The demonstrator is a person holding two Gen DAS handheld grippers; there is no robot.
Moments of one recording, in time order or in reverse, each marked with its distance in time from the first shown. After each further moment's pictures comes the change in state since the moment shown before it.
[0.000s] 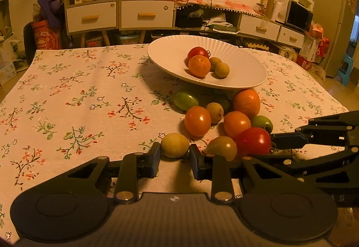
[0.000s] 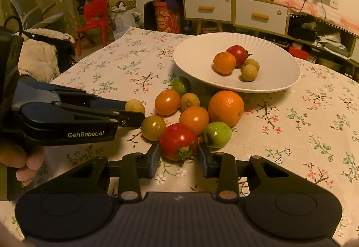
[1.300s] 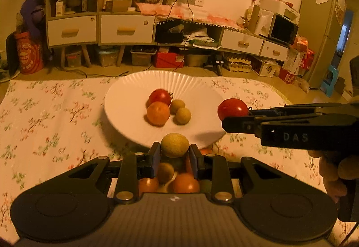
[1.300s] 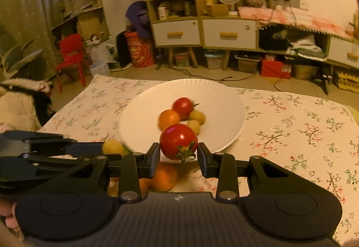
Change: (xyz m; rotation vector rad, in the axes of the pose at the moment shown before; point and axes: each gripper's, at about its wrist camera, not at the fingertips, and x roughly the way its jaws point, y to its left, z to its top) left arm 0.009 -0.037 0.060 -0.006 -0.051 -0.095; right arm -0.010 -0.076 0.059 0.152 -0.106 -0.071
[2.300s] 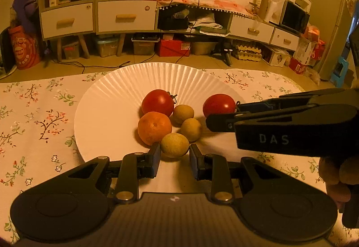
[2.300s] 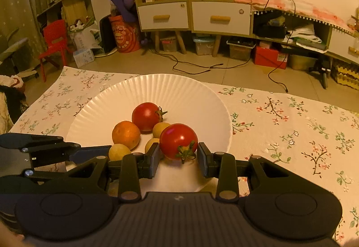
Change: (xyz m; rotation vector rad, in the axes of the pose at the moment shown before) left arm 0.065 -0.004 0.018 0.004 0.074 0.036; right arm 0.060 -0.017 0.024 -0.033 0.099 -0.047
